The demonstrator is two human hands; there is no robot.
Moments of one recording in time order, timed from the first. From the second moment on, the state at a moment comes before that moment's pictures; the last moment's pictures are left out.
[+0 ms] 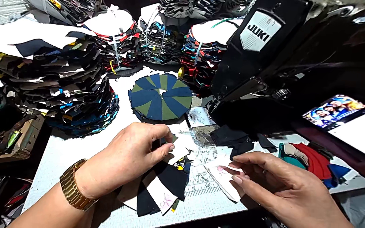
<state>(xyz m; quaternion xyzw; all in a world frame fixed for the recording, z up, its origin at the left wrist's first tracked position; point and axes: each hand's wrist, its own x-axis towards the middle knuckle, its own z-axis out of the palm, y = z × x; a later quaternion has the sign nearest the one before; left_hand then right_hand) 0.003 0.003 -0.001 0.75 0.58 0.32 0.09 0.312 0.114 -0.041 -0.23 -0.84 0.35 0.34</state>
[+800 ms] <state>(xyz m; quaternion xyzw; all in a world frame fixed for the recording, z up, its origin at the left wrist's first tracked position) 0.006 0.000 0.001 0.75 0.58 0.30 0.09 0.297 0.116 -0.039 -0.23 -0.92 0.16 0.27</state>
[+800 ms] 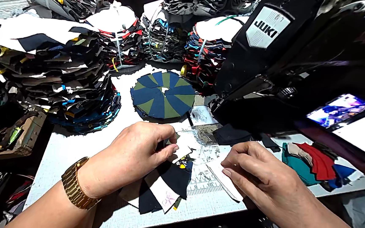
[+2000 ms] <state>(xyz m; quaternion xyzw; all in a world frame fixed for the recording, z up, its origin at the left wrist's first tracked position) 0.010 0.002 -0.011 0.76 0.56 0.32 0.03 0.289 0.089 -0.034 -0.31 -0.92 0.04 0.24</state>
